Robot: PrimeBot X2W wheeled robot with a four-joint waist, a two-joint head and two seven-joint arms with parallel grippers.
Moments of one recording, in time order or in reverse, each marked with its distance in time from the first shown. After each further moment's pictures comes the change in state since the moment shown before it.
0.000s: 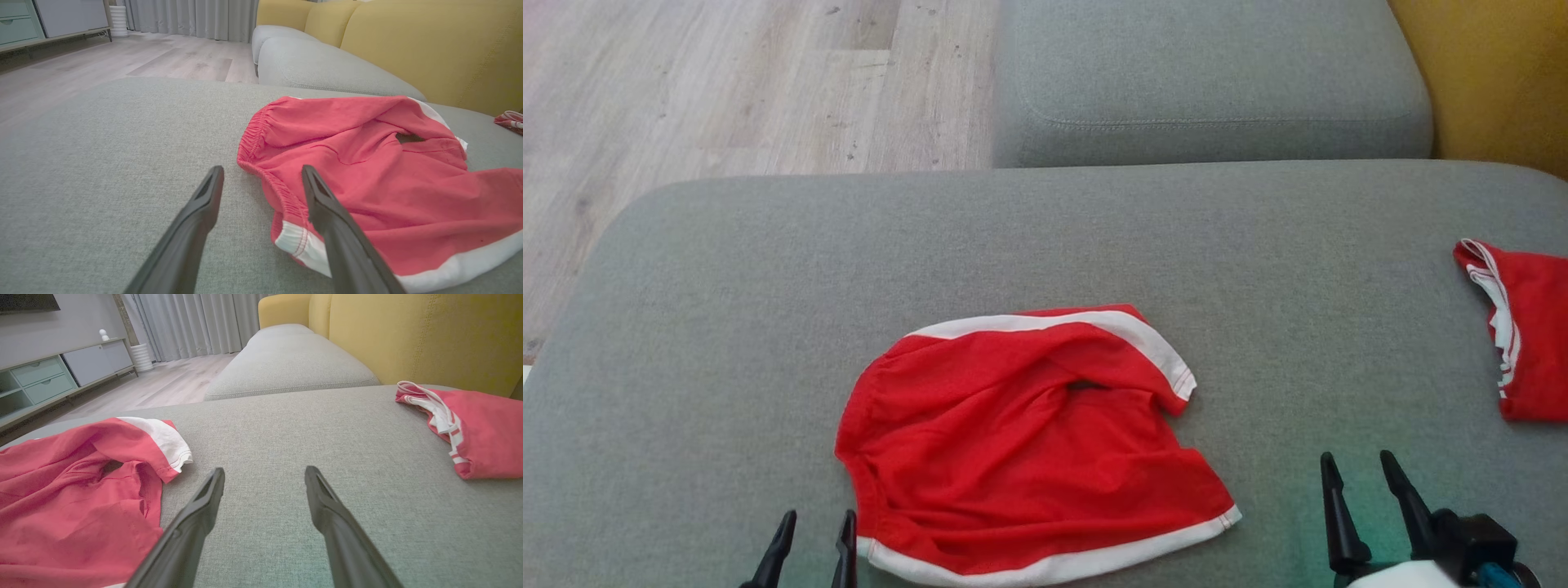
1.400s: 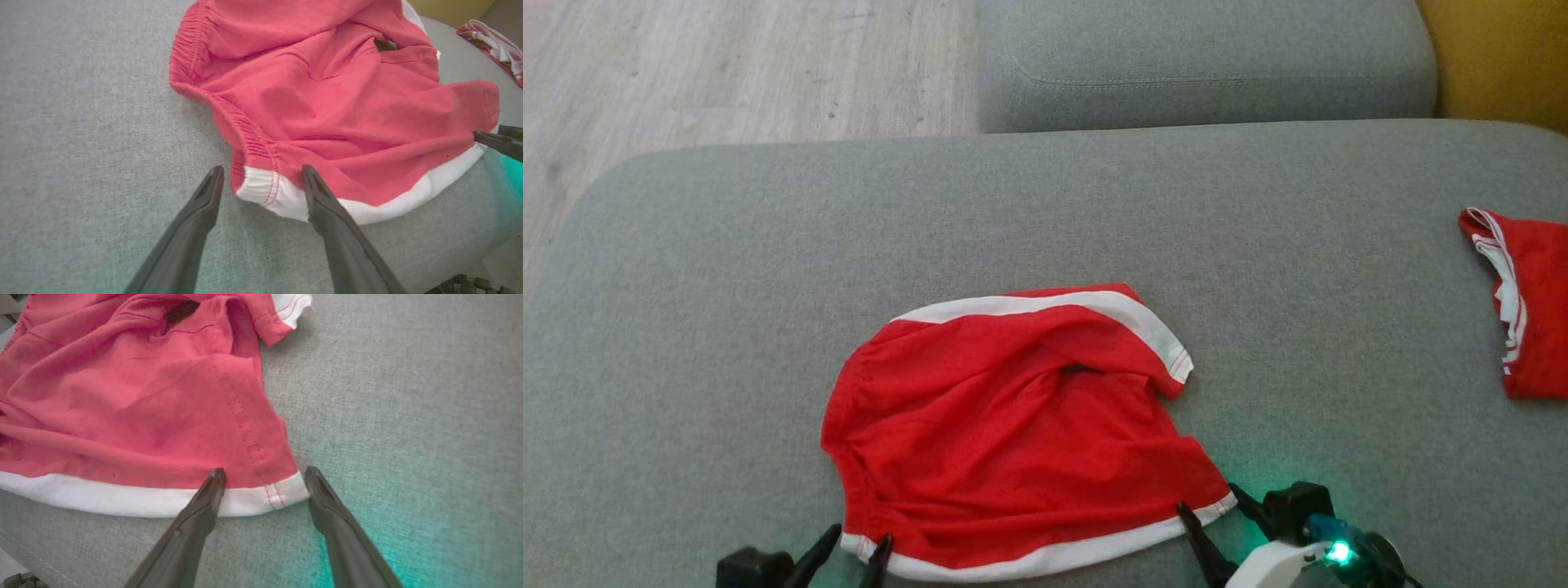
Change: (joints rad) left arm -0.087 0.186 -0.235 -0.006 -0.218 -0.071 0.251; right arm -0.135 -0.006 0.311 0.172 -0.004 0.000 0.286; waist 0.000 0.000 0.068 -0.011
